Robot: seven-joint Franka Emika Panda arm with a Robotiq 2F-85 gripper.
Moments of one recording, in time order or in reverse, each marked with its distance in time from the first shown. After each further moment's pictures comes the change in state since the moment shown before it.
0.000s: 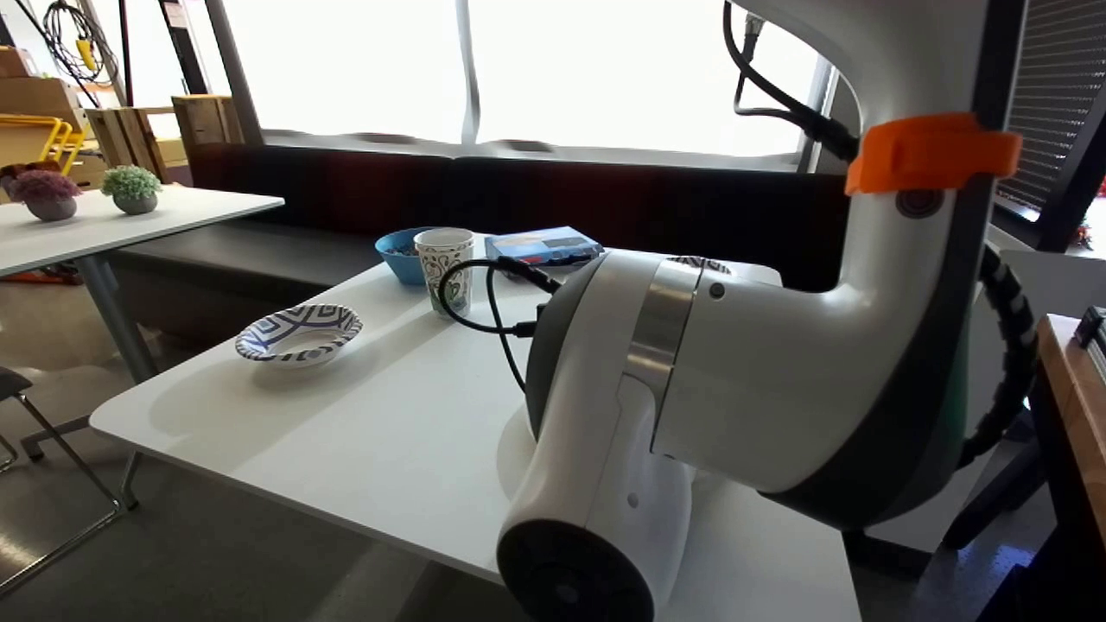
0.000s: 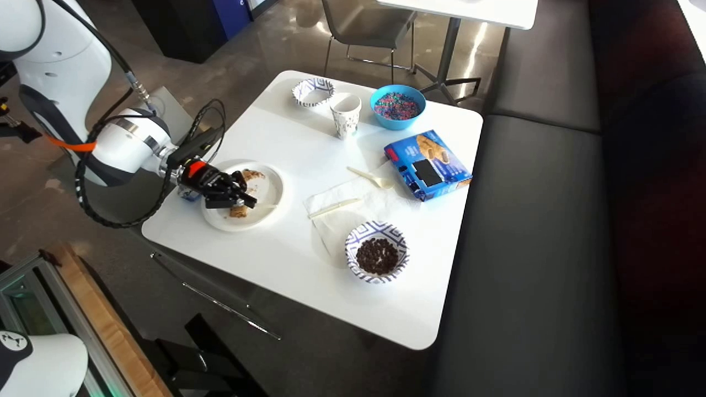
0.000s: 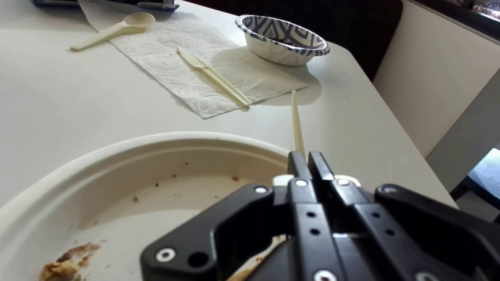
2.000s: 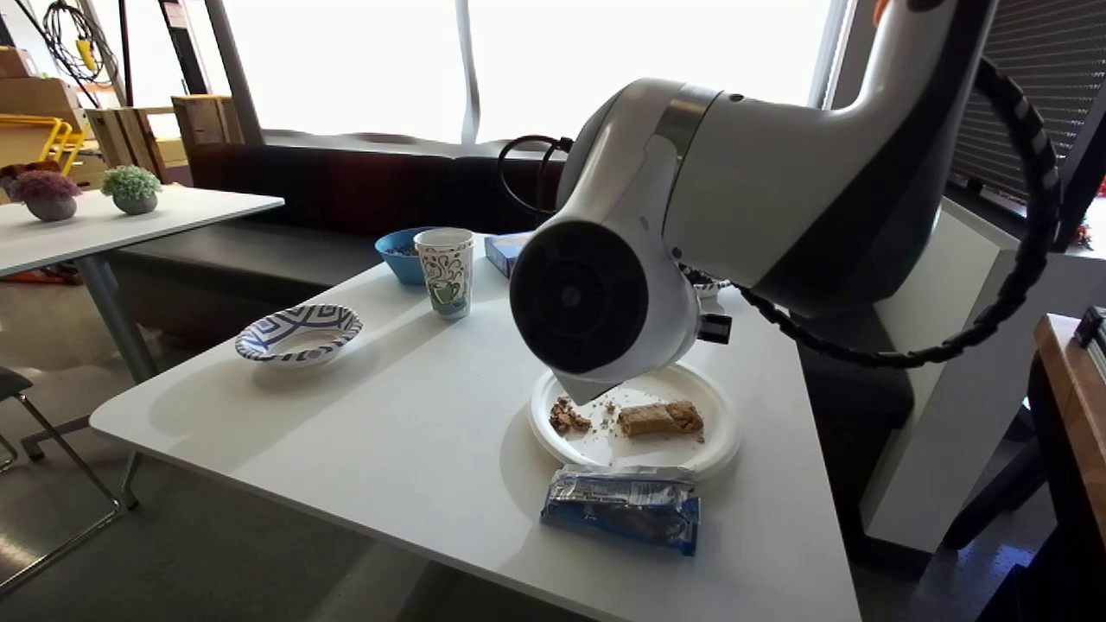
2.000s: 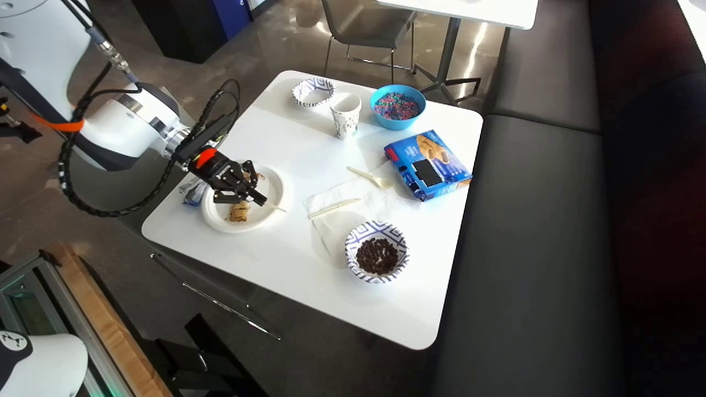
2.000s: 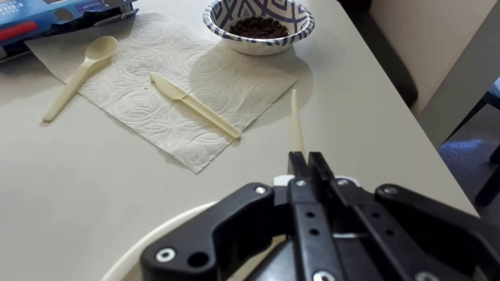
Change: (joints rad) arm -0.155 -0.248 -0.007 -0.172 0.029 0.255 0.108
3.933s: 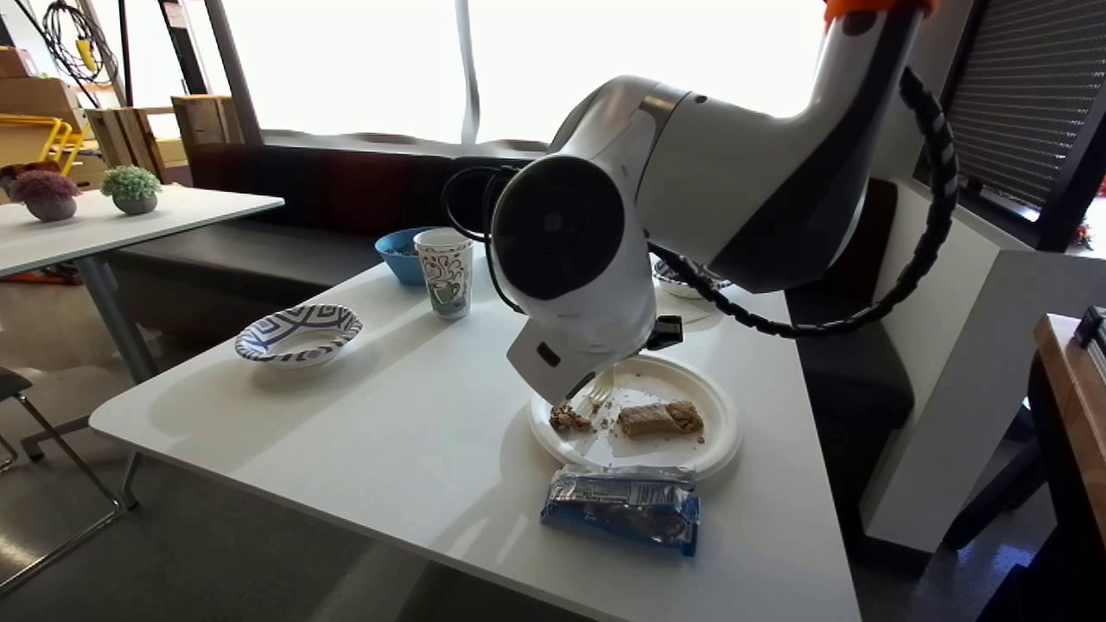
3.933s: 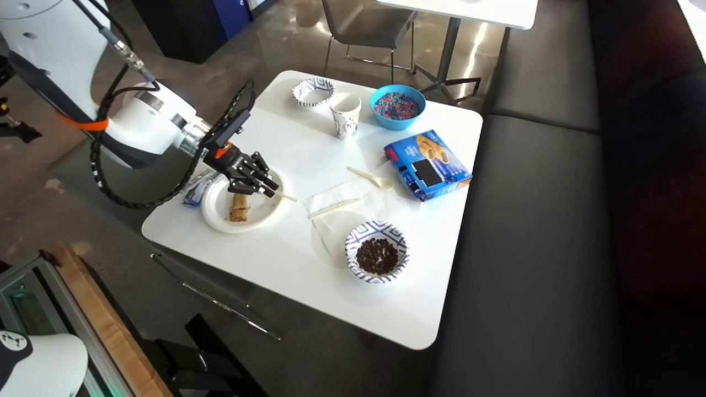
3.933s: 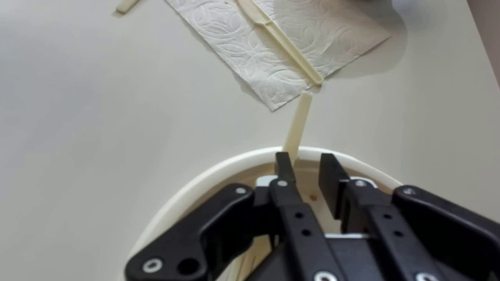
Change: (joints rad) arm -0.015 0.011 -0.057 0.058 -0.070 0.263 -0.282
